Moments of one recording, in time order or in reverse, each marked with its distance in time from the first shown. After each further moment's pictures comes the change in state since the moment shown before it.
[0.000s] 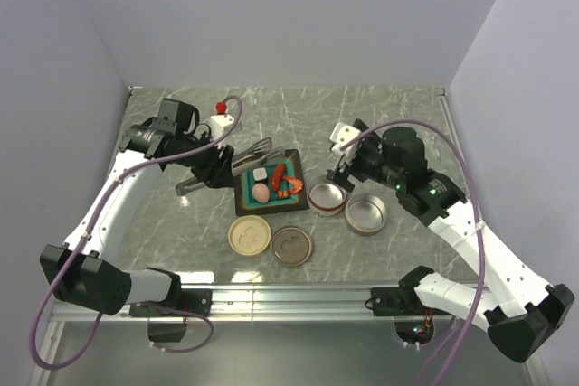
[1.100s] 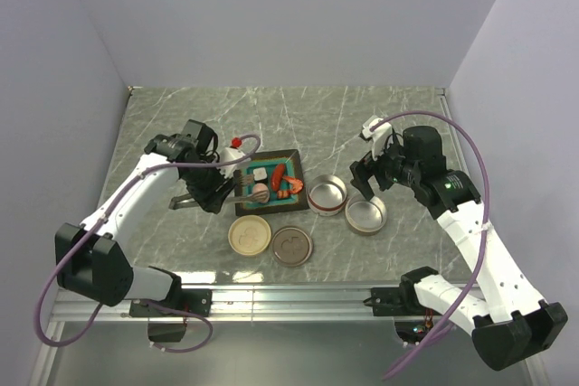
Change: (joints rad) left arm -0.075 0.042 -0.173 -0.065 -0.325 0.169; right arm -0.276 -0.017 0.001 -0.277 -0.086 0.255
